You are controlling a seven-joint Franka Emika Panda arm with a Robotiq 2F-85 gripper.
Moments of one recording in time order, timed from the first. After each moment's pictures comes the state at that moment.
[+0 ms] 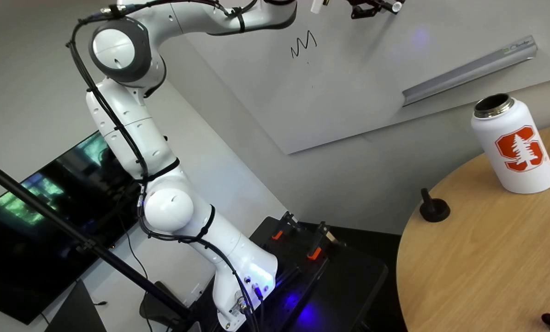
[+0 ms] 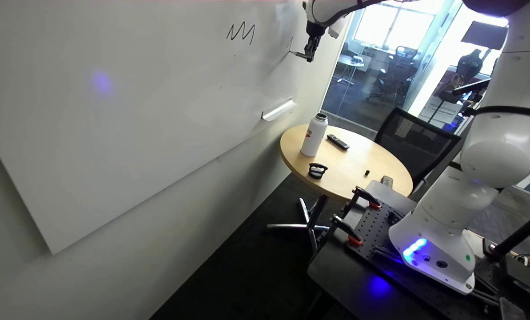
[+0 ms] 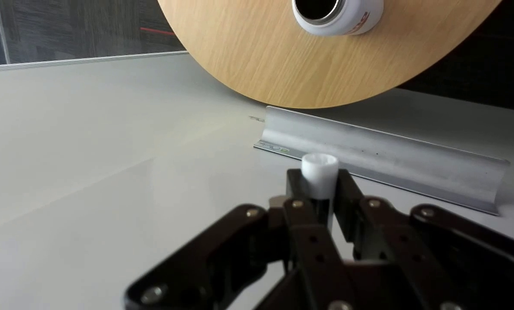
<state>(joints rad) -0.18 0.27 -0.17 -1.66 -0.45 2.20 -0.37</state>
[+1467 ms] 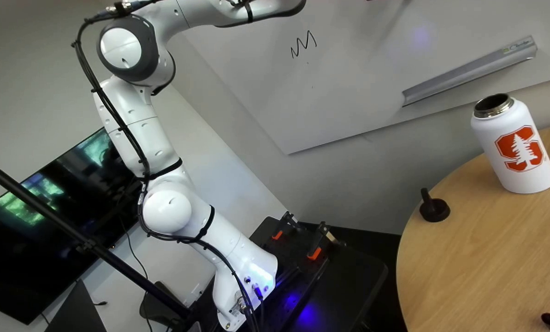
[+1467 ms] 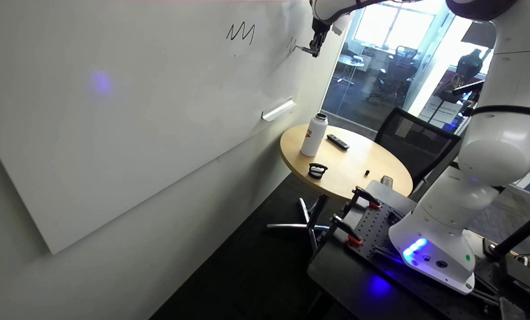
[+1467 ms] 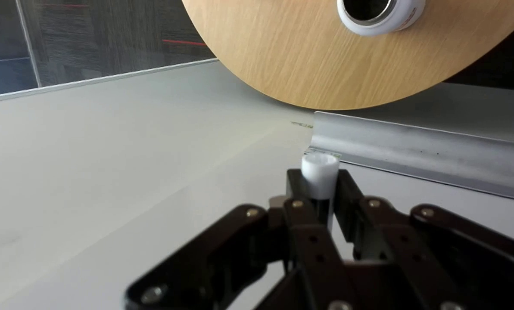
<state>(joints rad) -0.23 0.33 -0.19 -1.55 -0.44 2.19 -0.37</state>
